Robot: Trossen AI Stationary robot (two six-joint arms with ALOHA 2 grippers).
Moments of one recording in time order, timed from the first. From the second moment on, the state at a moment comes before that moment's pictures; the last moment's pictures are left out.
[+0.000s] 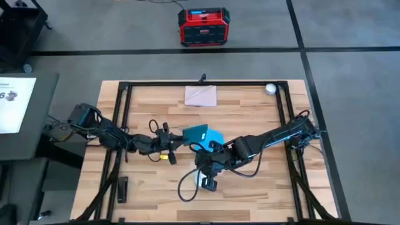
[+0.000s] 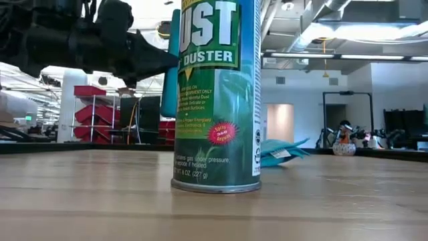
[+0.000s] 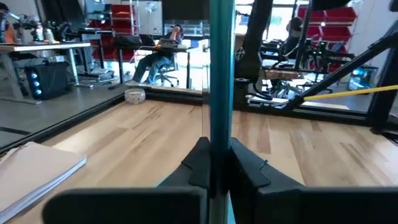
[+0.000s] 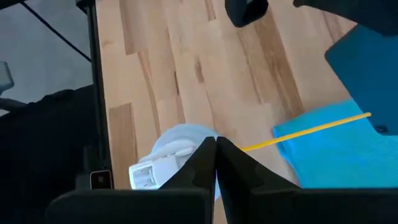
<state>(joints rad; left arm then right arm) -0.28 1.55 0.31 1.26 -0.55 -0.06 0.38 1.97 1.93 -0.96 0.12 0.58</state>
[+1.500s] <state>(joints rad) -0.10 1.34 0.24 1.06 -0.41 0.04 0.25 1.91 1.93 -0.66 0.67 -0.19</state>
